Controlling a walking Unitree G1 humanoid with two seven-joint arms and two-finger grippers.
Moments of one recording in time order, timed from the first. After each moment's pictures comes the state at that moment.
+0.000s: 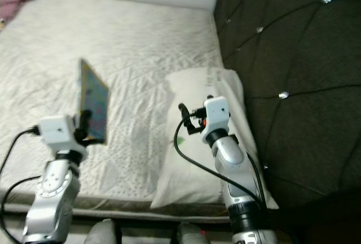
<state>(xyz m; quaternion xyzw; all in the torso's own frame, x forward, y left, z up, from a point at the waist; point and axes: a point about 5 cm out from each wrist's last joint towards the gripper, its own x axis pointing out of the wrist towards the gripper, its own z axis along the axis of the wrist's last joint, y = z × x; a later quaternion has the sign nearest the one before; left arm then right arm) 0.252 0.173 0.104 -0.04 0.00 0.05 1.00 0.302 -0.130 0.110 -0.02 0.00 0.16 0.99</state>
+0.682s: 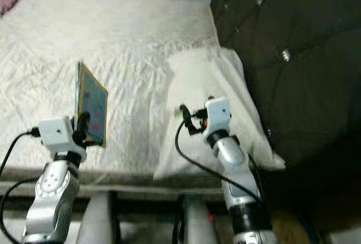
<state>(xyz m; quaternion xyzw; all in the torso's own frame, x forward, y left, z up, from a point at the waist) 0.252 0.171 0.101 -0.04 0.01 0.04 1.00 0.302 -0.131 0.109 -0.02 0.00 0.16 0.99</state>
